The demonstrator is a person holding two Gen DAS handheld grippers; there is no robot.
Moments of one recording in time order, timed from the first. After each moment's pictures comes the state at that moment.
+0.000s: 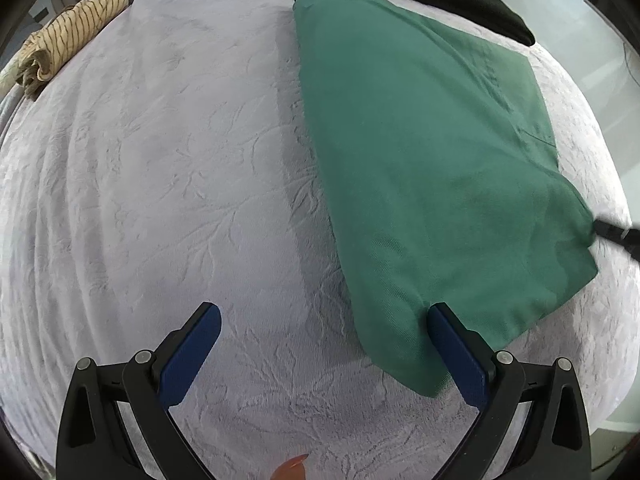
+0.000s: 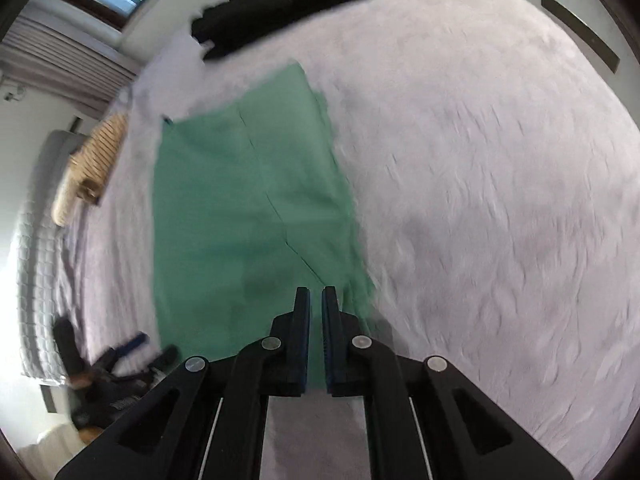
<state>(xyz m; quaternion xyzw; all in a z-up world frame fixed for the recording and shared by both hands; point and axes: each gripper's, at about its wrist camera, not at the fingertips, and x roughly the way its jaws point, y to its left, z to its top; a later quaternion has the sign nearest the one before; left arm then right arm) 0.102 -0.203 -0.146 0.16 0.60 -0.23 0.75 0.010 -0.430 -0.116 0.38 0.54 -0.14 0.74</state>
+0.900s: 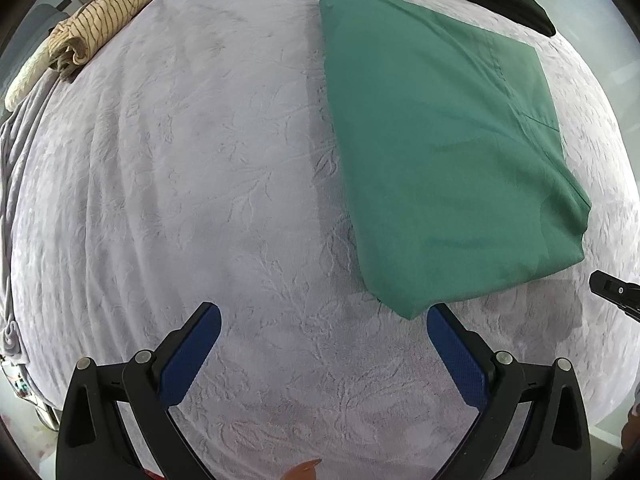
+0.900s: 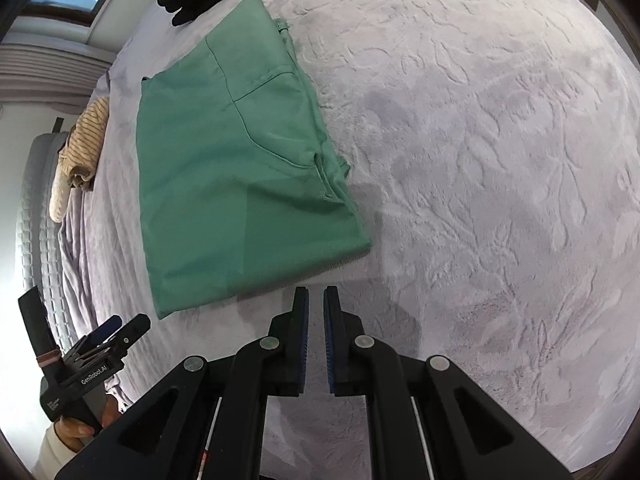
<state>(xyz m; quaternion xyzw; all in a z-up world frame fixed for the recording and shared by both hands) 0.065 -0.212 -0.100 0.18 0.63 -0.15 0.74 -0.026 -0.407 -0.110 0.43 0.57 -0.11 0.69</state>
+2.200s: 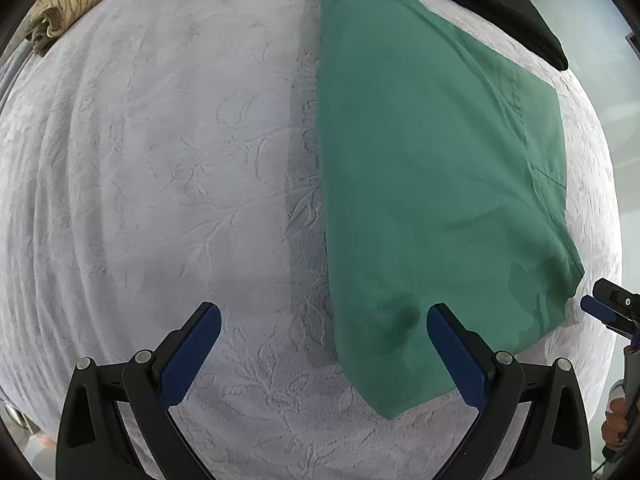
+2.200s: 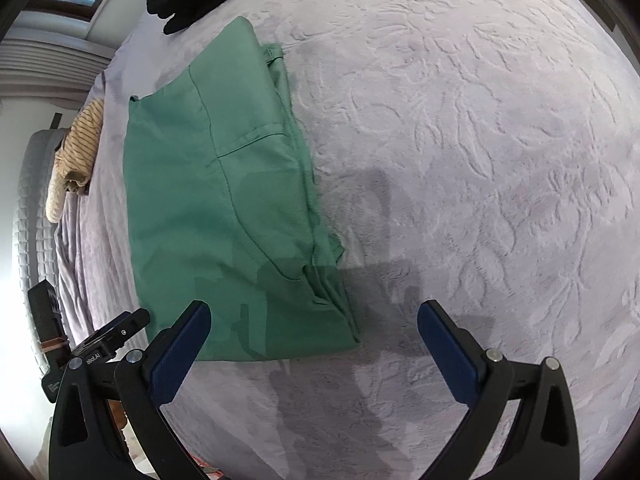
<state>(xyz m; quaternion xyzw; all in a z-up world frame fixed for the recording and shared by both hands) 0.152 -0.220 -0.143 0.11 0.66 -0.19 0.72 0.015 -0.457 -0.125 0.42 0.58 -0.10 0.69</state>
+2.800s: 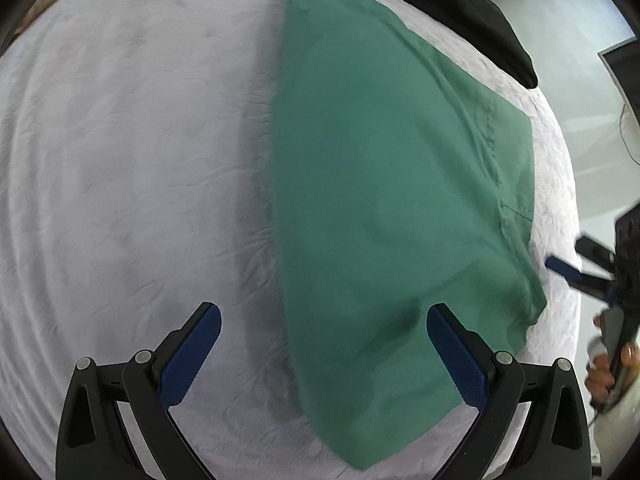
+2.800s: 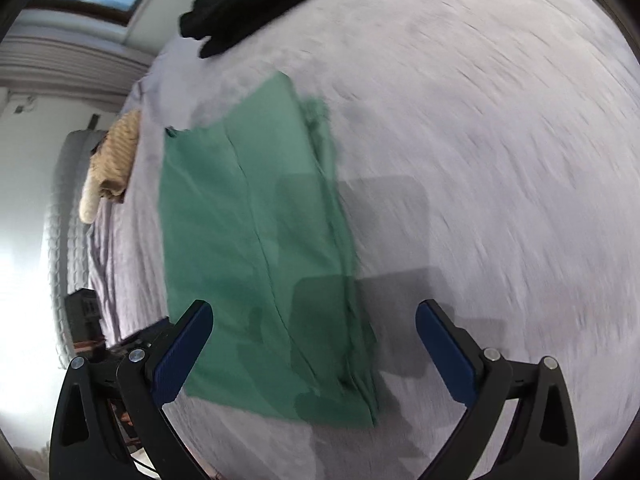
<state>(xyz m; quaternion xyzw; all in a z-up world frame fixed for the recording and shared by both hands) 0.198 -0.237 -0.162 0.04 0.67 -0.27 0.69 0.069 -0.498 -0.122 0.43 0.52 -0.02 0.73</state>
